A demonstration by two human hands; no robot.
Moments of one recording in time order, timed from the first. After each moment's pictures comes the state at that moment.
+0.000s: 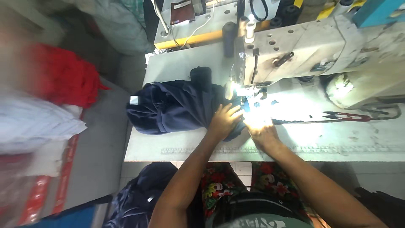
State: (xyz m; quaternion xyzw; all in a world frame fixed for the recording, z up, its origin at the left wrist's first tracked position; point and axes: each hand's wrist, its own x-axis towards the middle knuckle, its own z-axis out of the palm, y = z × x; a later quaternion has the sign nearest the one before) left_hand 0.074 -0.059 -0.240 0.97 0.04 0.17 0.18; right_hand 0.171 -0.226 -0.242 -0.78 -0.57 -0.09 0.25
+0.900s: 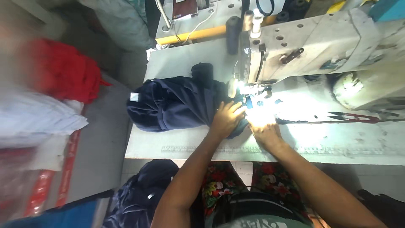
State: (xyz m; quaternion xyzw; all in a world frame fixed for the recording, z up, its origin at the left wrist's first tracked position) left_hand 0.079 -0.062 -0.241 0.97 0.06 0.18 0.16; right_hand 0.175 -0.222 -0.244 -0.78 -0.56 -0.09 0.26
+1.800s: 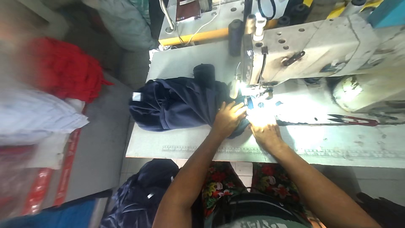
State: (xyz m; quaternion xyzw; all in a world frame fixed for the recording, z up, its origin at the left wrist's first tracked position) left_hand 0.083 -0.061 -0.243 0.97 0.06 0.19 0.15; right_hand 0.176 -0.219 -0.244 -0.79 -0.55 -0.09 0.25
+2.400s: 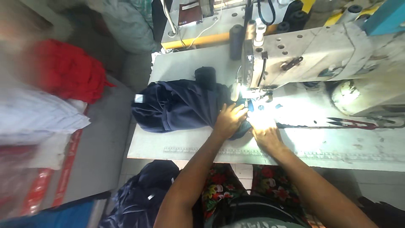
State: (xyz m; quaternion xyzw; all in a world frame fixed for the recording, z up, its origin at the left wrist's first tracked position) left_hand 0.087 -0.061 -0.245 0.97 0.07 0.19 0.15; right_hand 0.175 -0.223 -0.246 -0.79 -0.55 -0.06 0.25
